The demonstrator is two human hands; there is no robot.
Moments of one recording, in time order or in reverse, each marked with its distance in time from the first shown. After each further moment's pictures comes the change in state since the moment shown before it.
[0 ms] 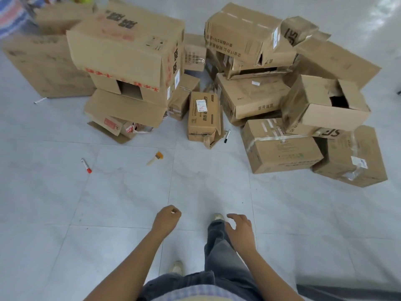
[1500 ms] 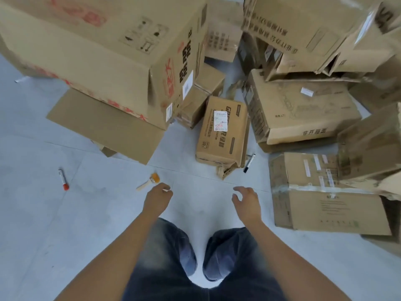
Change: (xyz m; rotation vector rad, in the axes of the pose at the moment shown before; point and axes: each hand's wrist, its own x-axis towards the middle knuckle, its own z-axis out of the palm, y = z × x) left_hand 0.414 0.178 -0.074 -0.028 0.203 -0.173; right_hand 0.496 -0.129 -0.027 -0.092 -0.114 -0.065
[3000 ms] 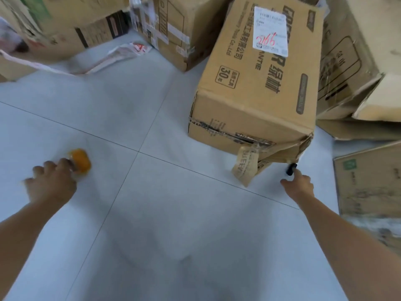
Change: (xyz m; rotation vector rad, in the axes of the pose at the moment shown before) left_hand 0.463 -0.288 0.172 0.602 0.506 -0.078; right_hand 0.444 0.283 0.214 -0.323 0.139 0.330
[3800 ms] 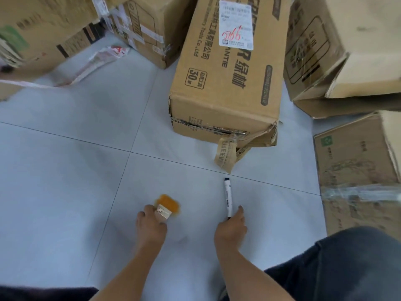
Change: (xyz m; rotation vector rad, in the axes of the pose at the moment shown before) left_hand -0.182 0.123 0.025 -0.485 -0.456 -0.040; right_hand -0.192 -0.022 0.102 0.343 -0.055 0.261
